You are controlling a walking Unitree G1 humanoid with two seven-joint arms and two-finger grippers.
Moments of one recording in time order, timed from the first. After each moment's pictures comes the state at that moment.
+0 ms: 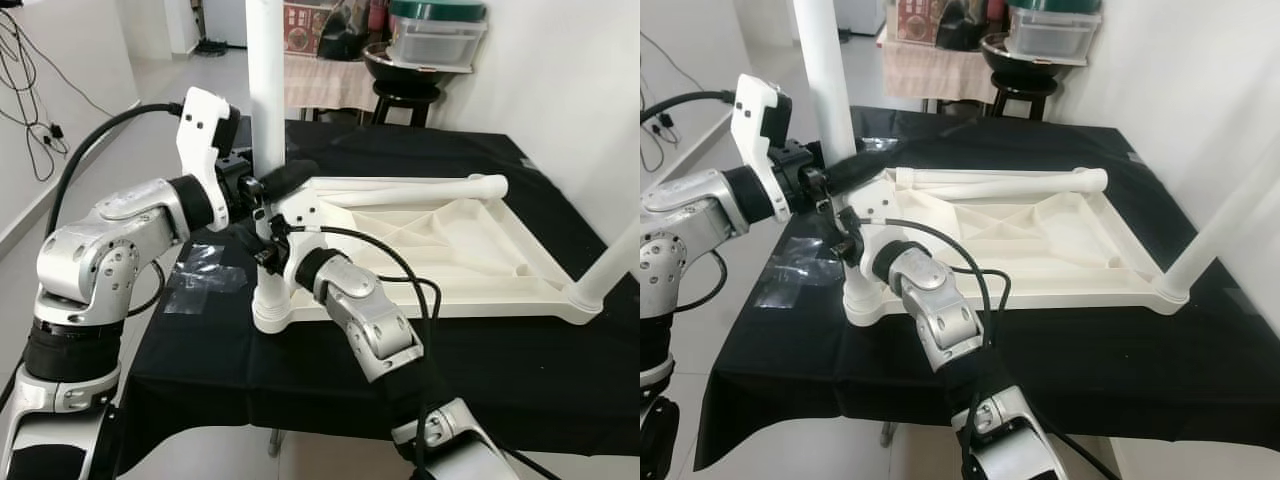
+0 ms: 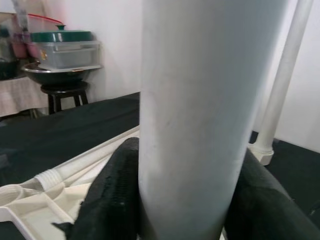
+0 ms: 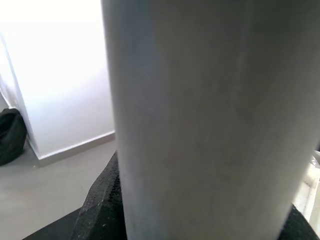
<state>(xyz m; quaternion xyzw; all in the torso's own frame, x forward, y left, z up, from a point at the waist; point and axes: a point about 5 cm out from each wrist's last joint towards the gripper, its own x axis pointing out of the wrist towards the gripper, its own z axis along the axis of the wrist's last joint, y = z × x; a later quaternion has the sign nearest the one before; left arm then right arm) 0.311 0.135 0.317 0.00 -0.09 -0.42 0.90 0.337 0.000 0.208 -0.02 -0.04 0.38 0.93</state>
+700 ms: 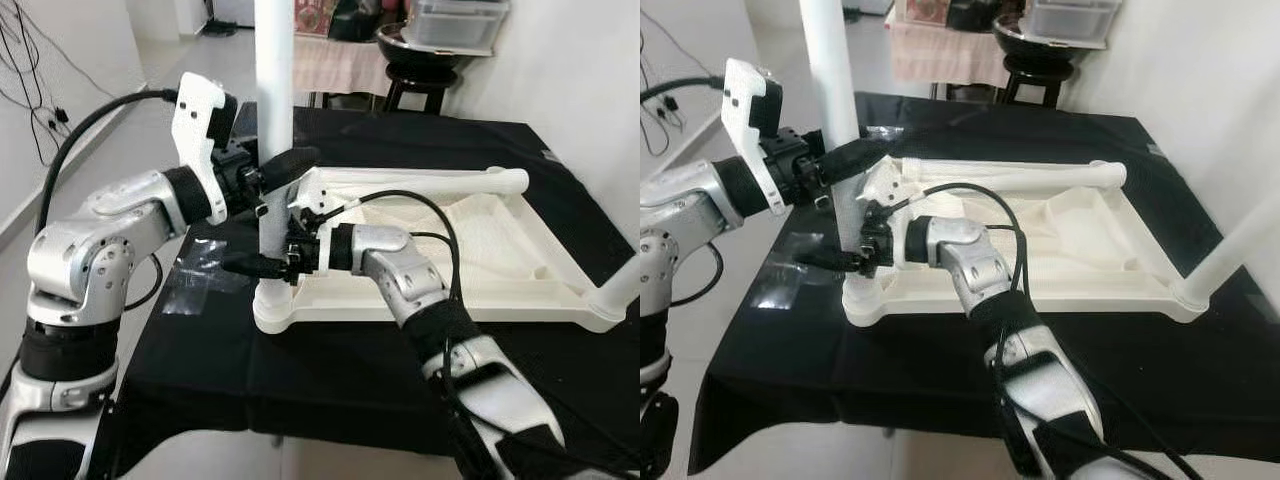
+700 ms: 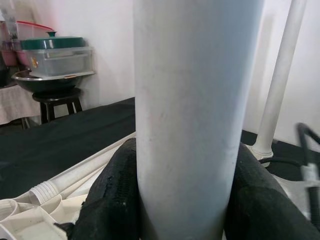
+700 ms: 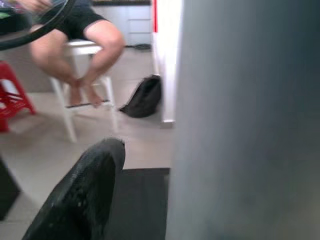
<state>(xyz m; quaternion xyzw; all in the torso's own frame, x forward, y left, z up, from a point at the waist) 0.300 0.129 0.324 0.01 -0.11 -0.45 0.89 0.355 -0.029 0.221 -0.05 -0.02 0.67 0.74</state>
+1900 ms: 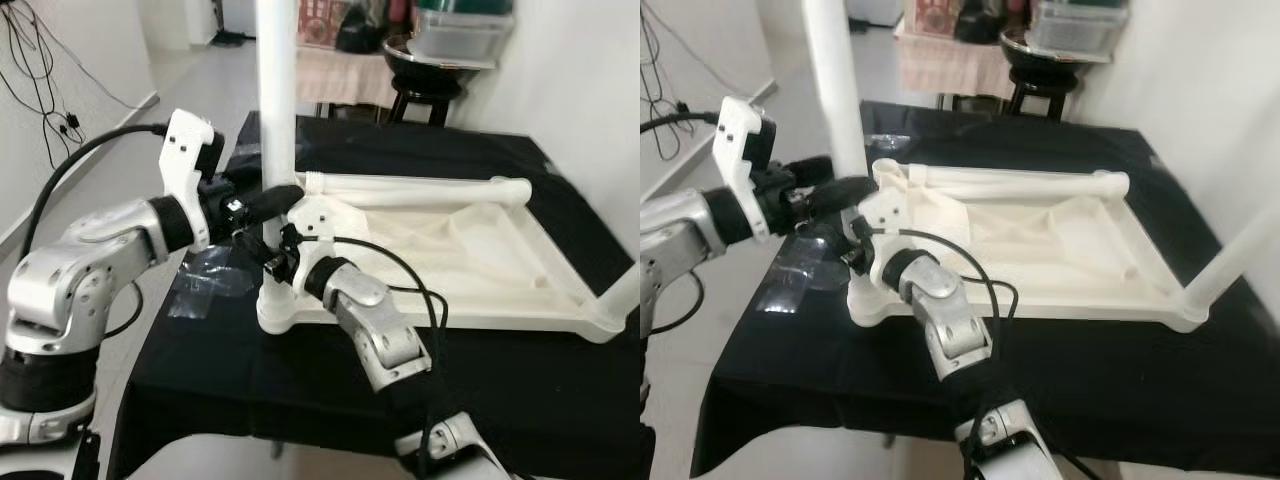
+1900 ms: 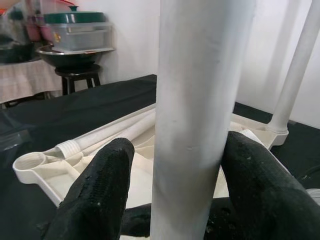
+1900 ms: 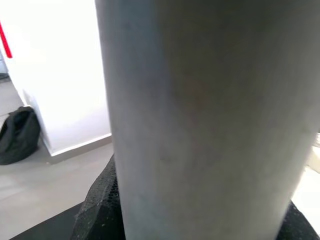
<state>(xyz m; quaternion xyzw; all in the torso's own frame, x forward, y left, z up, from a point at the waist) 0.299 0.151 0.300 0.02 -0.07 -0.37 0.92 0.336 -0.014 0.191 -0.01 -0.03 0.37 0.93</state>
